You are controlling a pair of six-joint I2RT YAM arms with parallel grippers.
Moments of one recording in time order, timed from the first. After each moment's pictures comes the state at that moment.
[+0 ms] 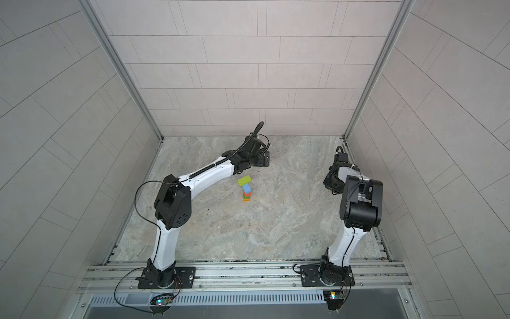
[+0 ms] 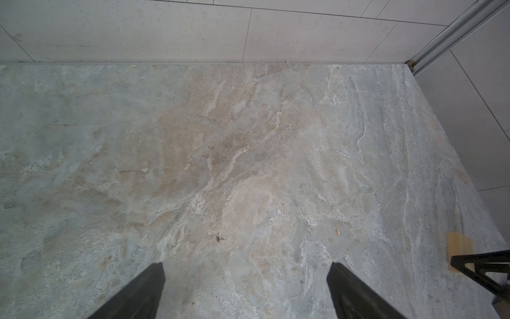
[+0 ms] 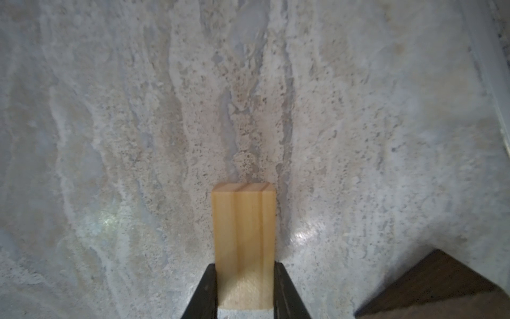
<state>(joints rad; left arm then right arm) -0.69 2.10 1.81 -0.45 -0.20 -0.47 -0.30 1.85 1.20 -0.64 0.06 0.35</state>
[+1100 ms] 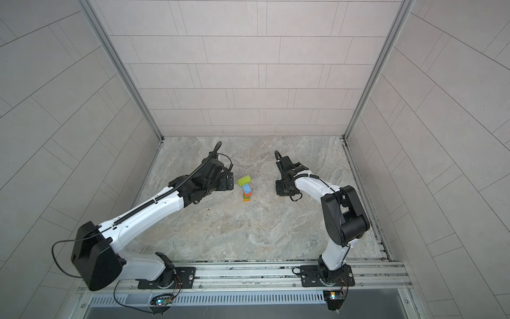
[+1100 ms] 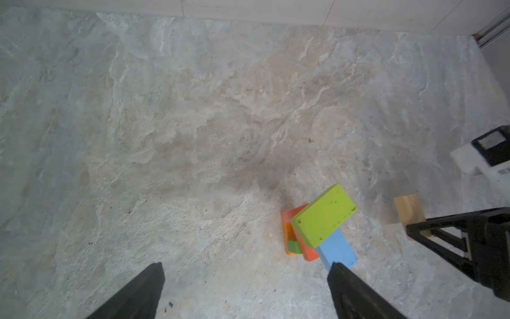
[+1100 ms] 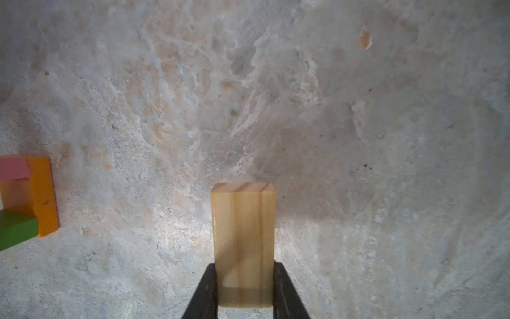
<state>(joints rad) -0.65 1.34 1.06 -0.57 -0.32 -0.51 0.36 1.70 1.13 -0.68 0.00 0.34</state>
